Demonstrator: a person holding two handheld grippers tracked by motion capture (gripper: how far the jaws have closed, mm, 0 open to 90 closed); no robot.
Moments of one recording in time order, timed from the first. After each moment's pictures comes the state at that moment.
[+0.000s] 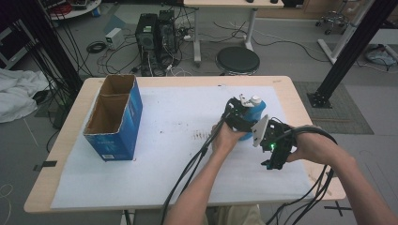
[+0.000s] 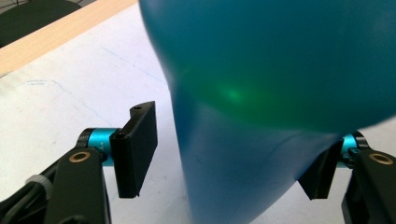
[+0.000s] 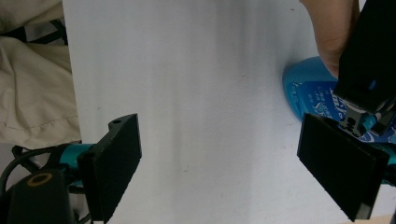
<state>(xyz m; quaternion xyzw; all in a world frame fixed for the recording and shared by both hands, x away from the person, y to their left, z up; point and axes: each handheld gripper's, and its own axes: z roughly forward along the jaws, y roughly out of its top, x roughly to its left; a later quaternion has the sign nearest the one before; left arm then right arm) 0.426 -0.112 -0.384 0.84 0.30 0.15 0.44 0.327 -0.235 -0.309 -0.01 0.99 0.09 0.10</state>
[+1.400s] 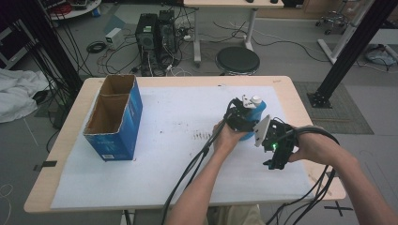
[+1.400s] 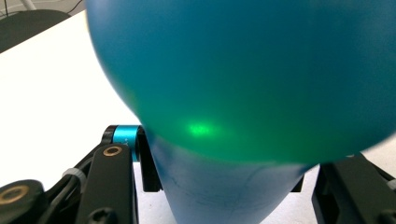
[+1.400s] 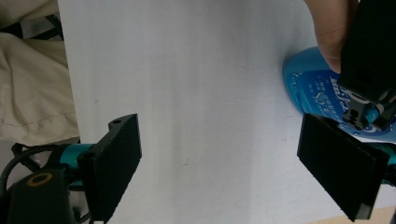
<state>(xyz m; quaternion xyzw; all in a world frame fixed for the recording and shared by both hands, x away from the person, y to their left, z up) 0.426 -0.116 -0.386 0.84 0.26 0.15 0.45 0.328 -0.240 -0.310 0.00 0.99 0.09 0.10</state>
